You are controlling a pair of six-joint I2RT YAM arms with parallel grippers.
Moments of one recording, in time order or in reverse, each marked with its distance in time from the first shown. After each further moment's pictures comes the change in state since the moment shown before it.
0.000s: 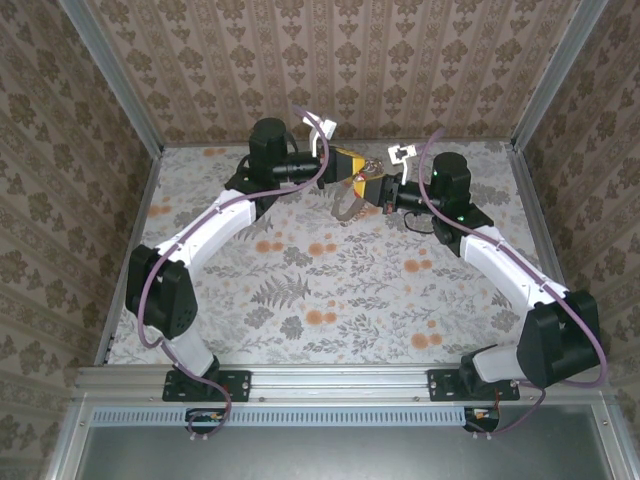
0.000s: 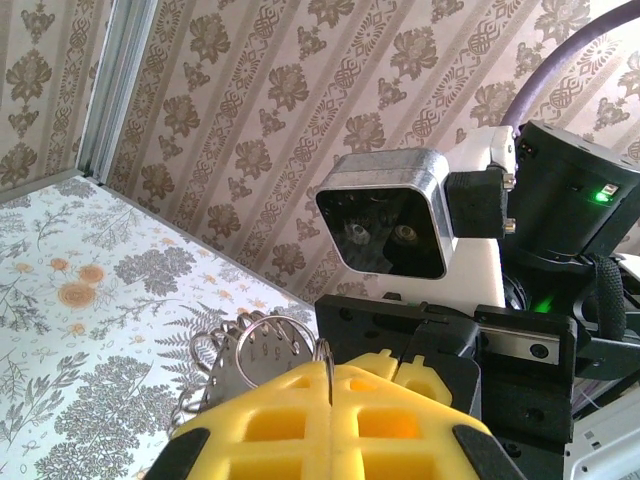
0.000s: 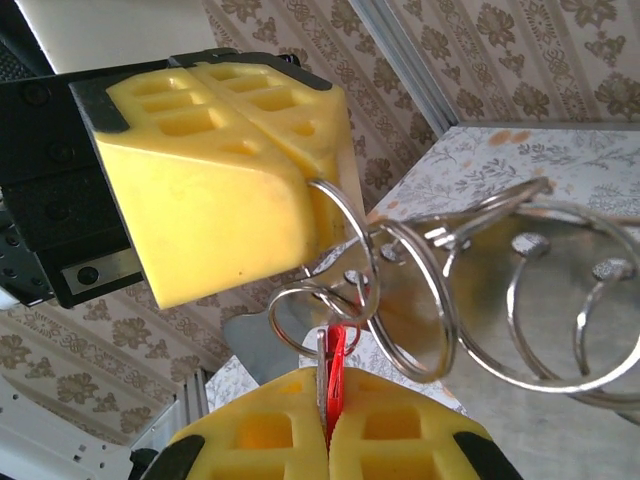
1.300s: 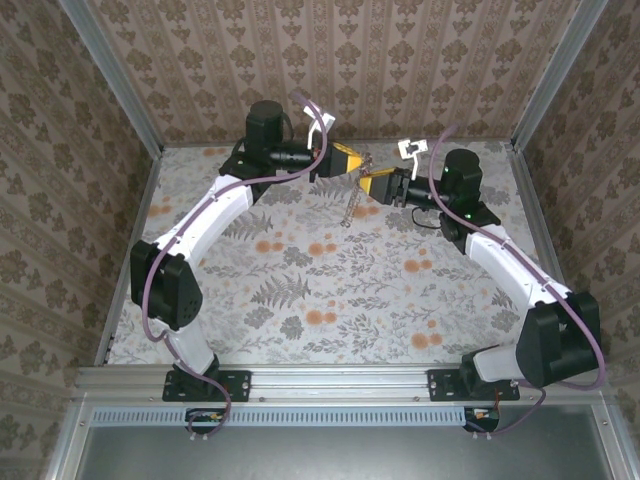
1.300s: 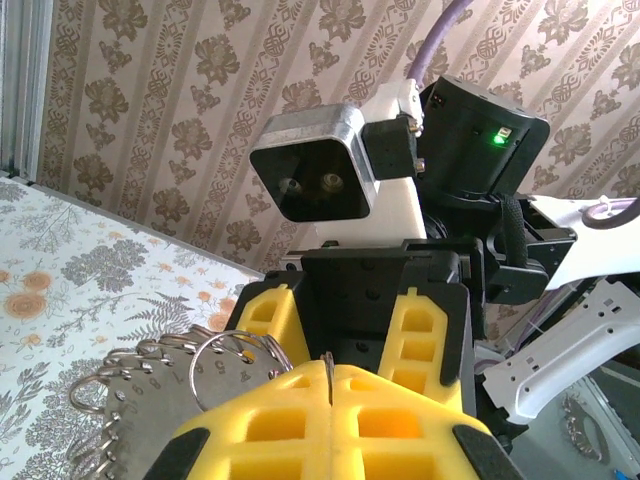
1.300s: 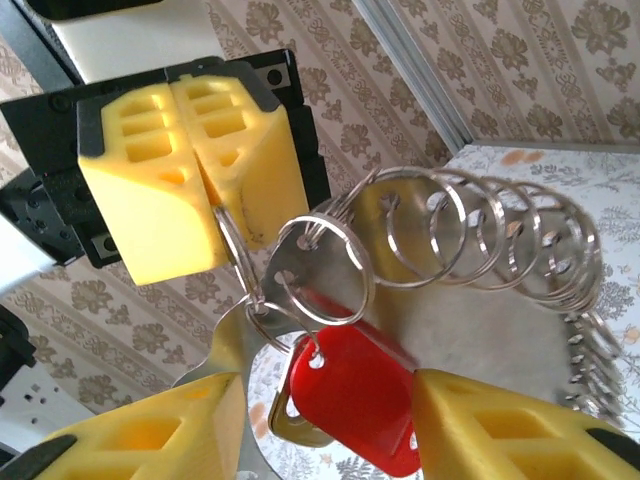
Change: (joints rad) left arm 0.040 0.063 0.175 -0.200 0.214 0.145; right arm -0.061 0.006 0.000 0.074 -0.086 0.044
